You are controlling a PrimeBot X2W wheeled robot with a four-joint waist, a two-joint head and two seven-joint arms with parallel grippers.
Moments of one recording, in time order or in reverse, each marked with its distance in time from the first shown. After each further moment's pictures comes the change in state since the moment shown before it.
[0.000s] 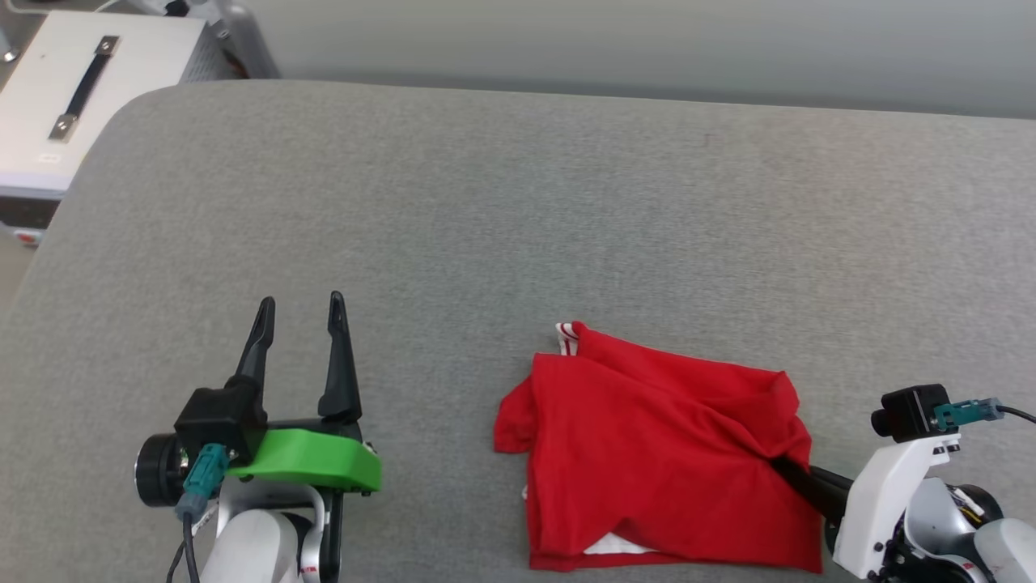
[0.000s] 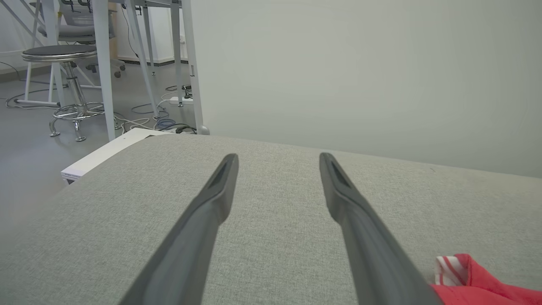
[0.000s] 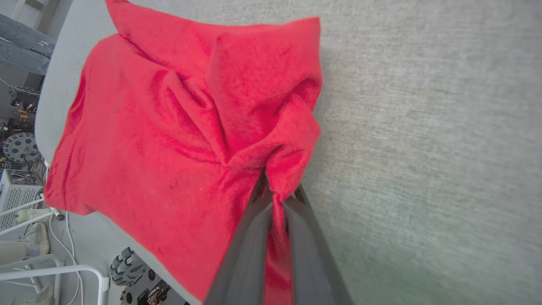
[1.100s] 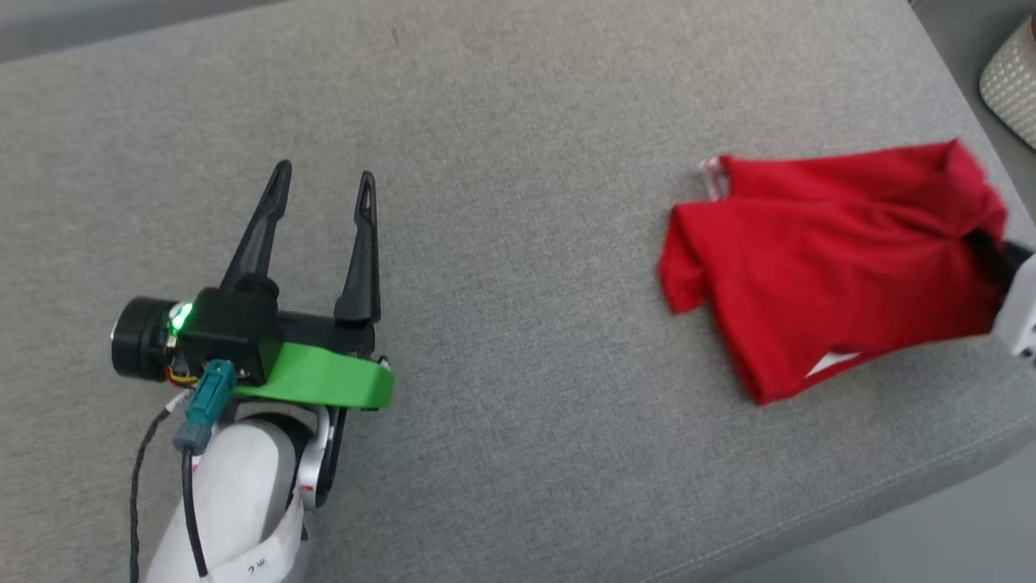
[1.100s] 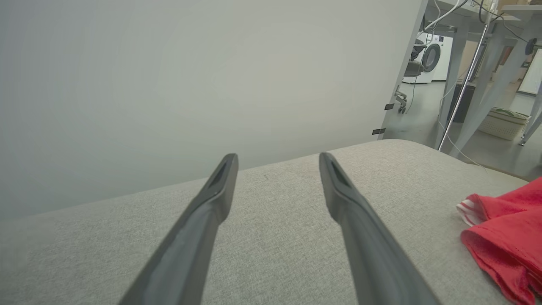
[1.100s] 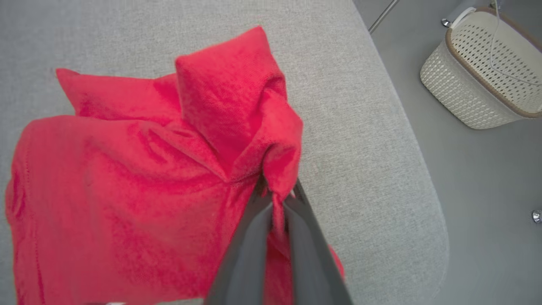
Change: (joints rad) left arm -0.168 0.076 -0.078 -0.155 0.100 -0.028 0.086; right arm -0.403 -0.128 -0.165 0.209 -0.188 0.000 -0.016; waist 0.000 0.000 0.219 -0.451
